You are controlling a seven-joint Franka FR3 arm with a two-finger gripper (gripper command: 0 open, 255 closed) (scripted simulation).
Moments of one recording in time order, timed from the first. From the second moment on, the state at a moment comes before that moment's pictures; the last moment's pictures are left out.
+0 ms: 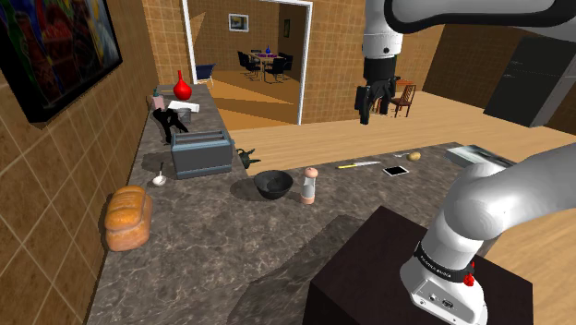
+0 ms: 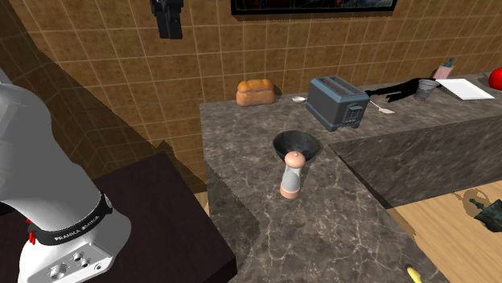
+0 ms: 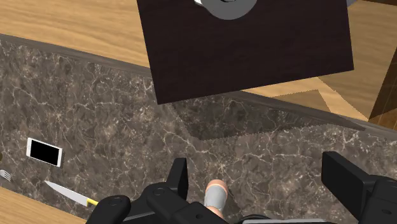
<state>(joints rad) 0.02 -0.74 0.04 -2.30 -0.09 1.45 0.16</state>
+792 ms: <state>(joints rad) -0.02 -0.50 -0.05 -2.37 -0.12 1.77 0.11</state>
